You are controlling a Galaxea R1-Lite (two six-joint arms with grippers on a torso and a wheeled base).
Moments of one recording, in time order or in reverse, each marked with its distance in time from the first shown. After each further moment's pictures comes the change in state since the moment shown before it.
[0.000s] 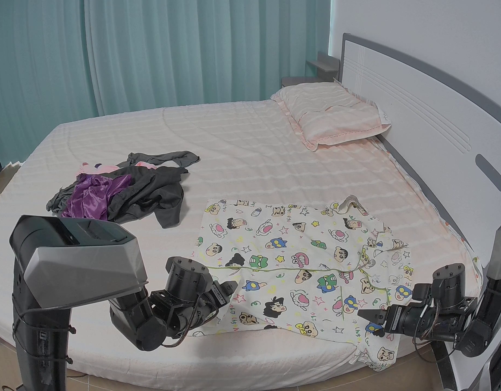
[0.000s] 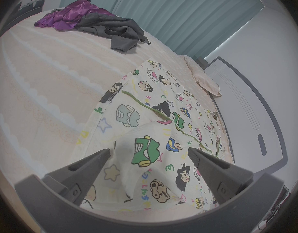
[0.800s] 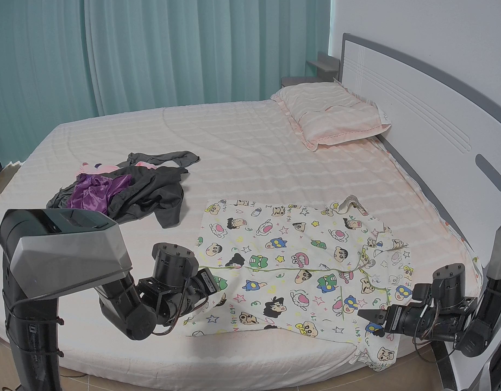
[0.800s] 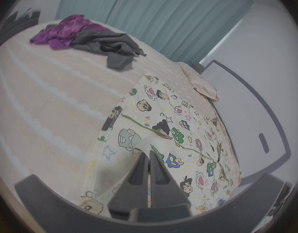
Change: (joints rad) left arm 0.064 -0.042 -0.013 -0.006 0.007 0.135; right arm 0.000 0.000 0.000 0.000 0.000 0.000
